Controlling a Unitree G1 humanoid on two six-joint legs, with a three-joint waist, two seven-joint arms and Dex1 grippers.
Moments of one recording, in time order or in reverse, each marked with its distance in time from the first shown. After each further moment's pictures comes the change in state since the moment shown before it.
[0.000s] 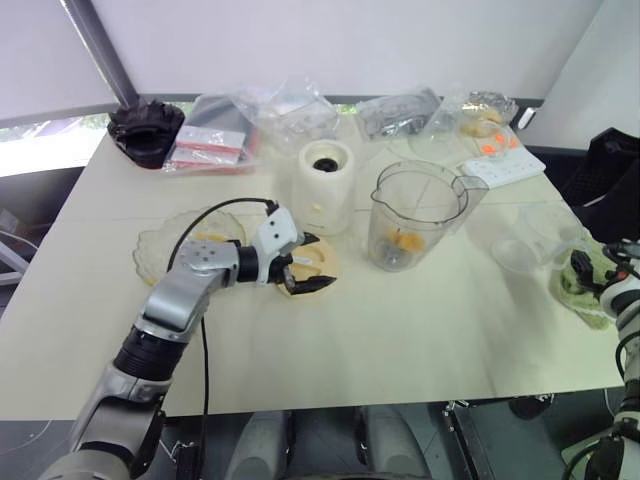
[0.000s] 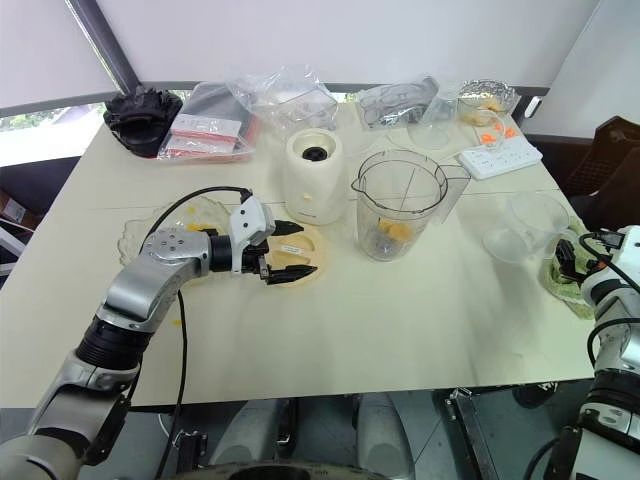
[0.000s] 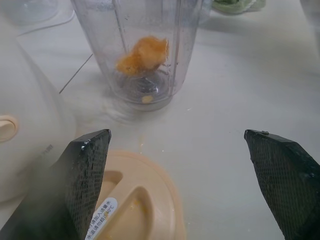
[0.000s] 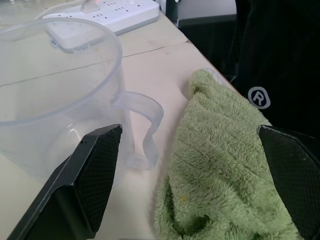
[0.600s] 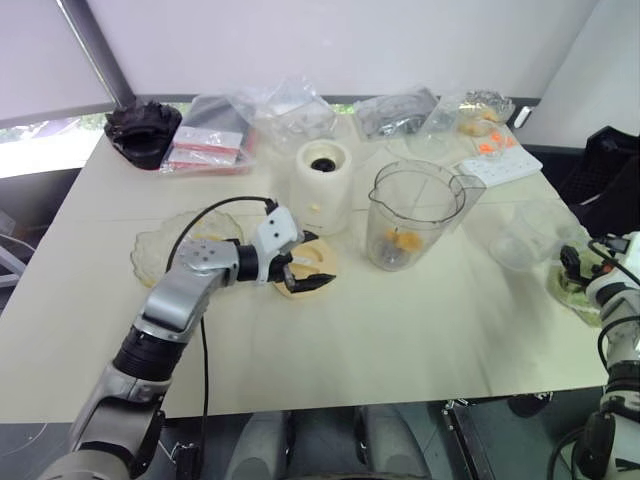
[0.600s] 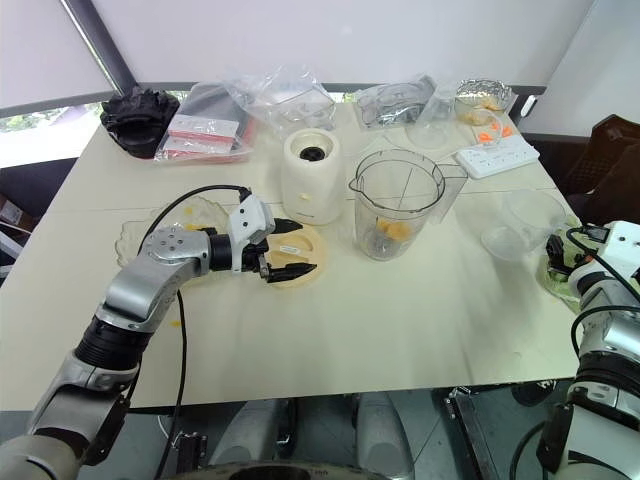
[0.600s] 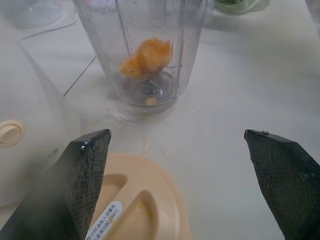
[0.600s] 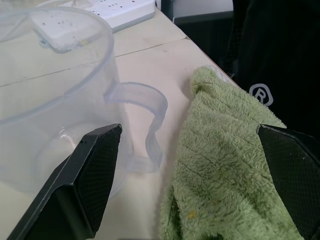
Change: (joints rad) left arm 0.000 0.004 -0.001 -0.008 0.004 -0.004 0.021; right arm -0.126 0.000 0.062 0.225 -0.035 -0.131 -0.019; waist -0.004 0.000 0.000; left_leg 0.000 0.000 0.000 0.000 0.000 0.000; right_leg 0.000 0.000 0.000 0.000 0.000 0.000
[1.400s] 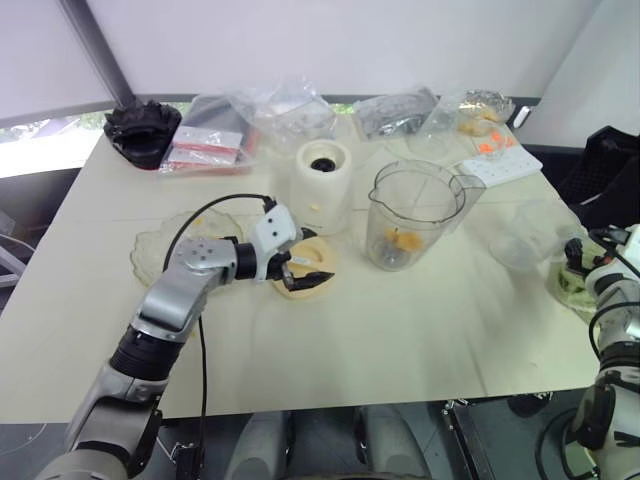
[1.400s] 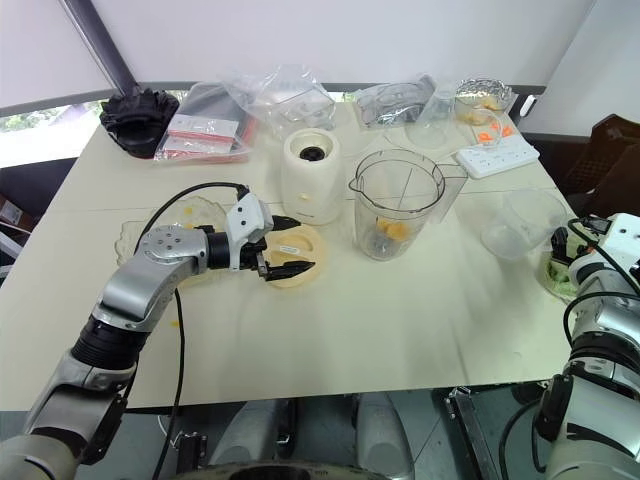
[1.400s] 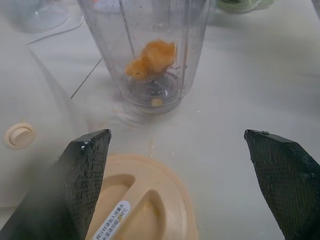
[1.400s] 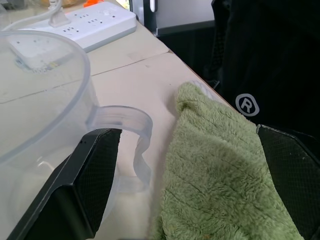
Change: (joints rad) left arm -0.003 0.013 0.000 -0.008 0.002 -0.014 0.006; right arm -0.123 -0.024 0.015 0.224 -0.027 -0.137 -0.043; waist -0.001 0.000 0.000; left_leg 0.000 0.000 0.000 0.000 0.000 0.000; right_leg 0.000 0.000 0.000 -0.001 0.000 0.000
